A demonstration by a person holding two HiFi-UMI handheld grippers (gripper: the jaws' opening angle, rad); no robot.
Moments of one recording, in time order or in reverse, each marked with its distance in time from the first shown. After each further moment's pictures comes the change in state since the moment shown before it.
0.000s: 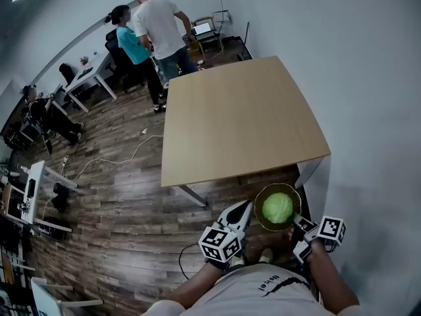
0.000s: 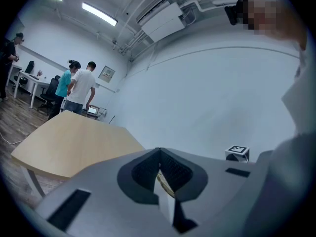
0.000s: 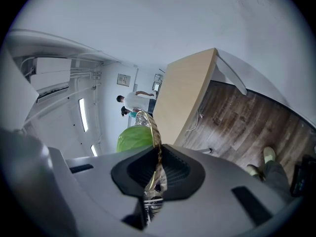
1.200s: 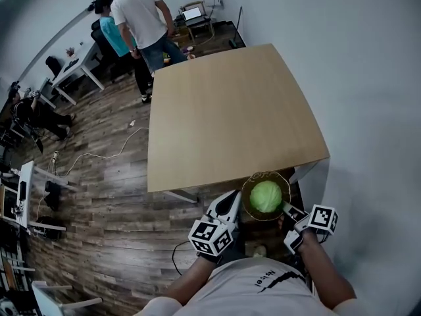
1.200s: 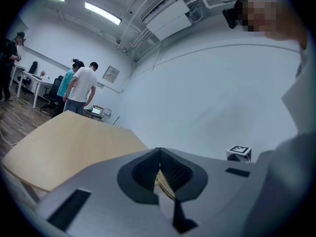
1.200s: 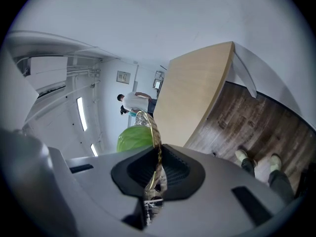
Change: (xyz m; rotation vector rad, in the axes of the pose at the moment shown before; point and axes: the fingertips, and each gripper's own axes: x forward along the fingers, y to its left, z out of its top) left arm 0.070 0.068 0.032 -0.013 -0.013 0.046; right arm 0.083 0.019 0.065 -0.014 0.037 0.006
